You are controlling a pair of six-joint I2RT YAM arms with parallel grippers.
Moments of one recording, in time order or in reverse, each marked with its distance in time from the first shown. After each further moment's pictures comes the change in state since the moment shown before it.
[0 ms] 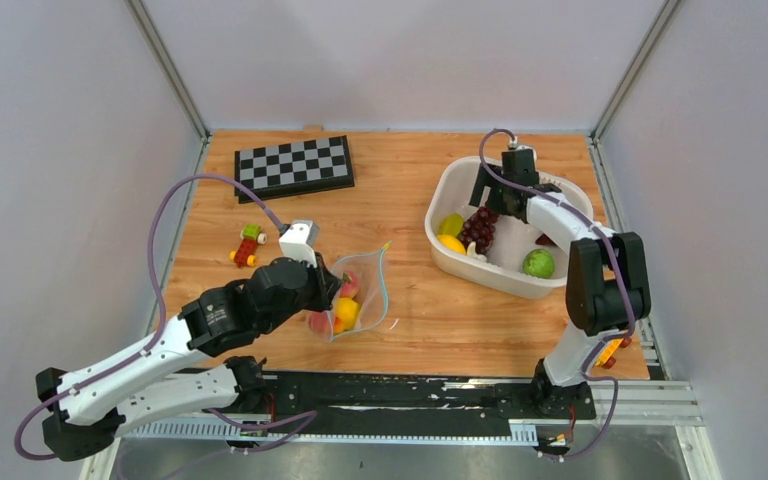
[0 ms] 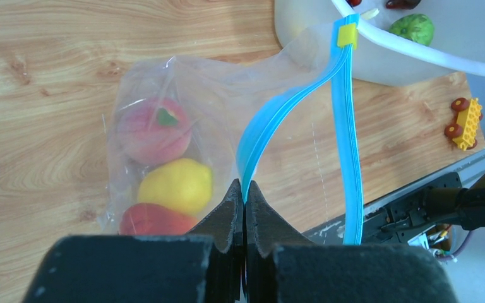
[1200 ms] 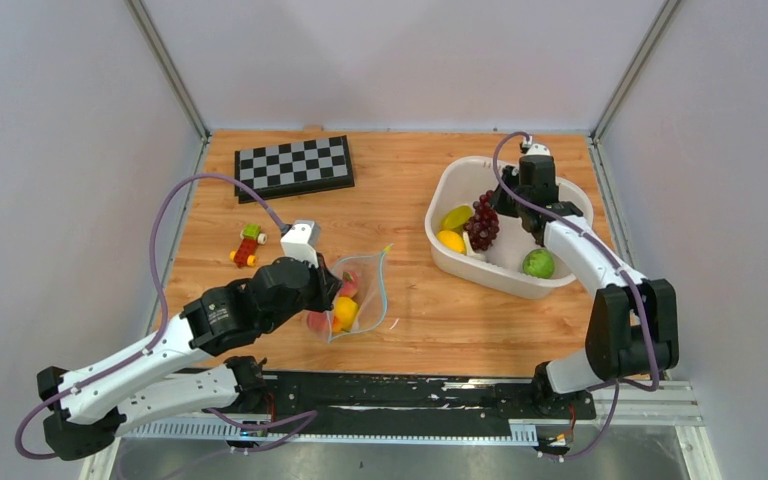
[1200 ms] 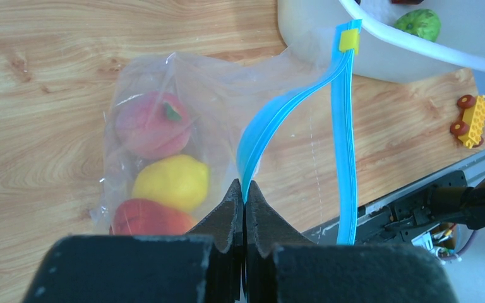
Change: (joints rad) left arm 0.000 0.018 0.001 -0.005 0.000 0.001; right arm -0.002 -0.236 -0.143 0.087 -0.088 -0.013
